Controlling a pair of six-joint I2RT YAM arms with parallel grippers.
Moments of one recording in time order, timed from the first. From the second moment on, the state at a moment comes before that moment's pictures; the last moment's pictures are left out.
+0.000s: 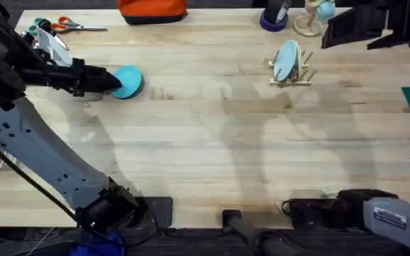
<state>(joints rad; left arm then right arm) 0.66 2.34 1.67 -1.32 0.91 0.68 0.00 1.25 1.48 -1.24 -0.18 -0.01</state>
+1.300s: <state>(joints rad) 0.66 2.36 1.72 -1.36 0.91 0.67 0.00 1.25 1.48 -1.23 -0.18 -0.01</state>
